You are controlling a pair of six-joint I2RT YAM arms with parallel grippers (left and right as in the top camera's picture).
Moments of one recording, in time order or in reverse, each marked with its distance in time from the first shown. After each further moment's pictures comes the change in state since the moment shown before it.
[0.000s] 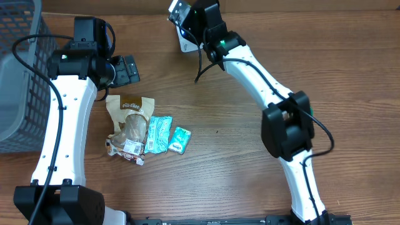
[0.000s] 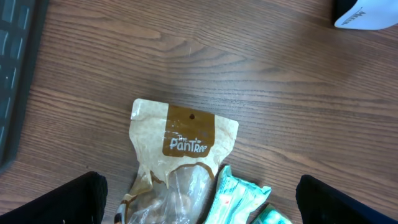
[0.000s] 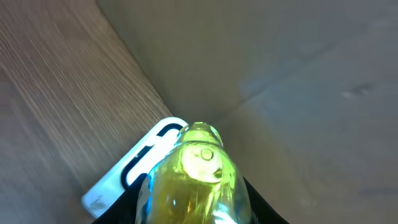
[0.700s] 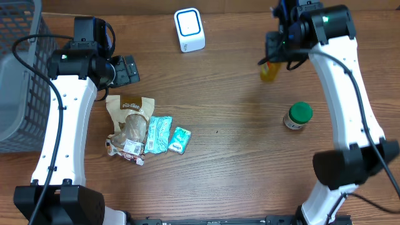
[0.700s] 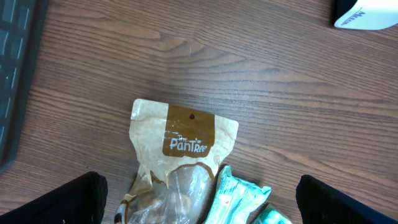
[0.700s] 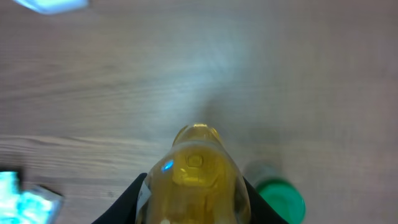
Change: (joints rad) left arm 0.000 0.000 0.000 0.000 0.000 0.000; right arm -0.313 -0.377 0.013 -1.180 -0.005 0.791
